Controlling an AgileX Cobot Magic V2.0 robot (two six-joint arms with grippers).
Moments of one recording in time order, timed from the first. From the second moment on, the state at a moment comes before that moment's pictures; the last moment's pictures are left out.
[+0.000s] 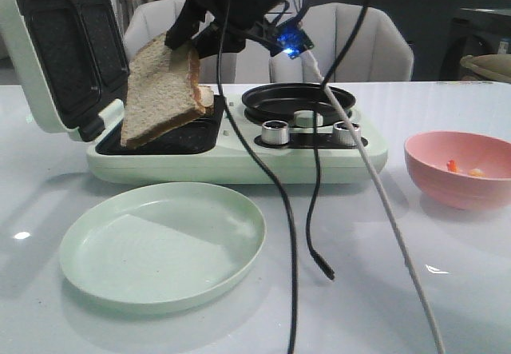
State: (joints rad) left arm -0.56 -0.01 -0.40 0.36 0.65 -0.51; right arm 0.47 2.14 -1.84 0.95 0.52 -0.38
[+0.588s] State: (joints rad) left arm -0.56 -0.01 -0.40 0.36 0.65 -0.51; right arm 0.47 2.29 -2.00 0.91 0.55 -0.39
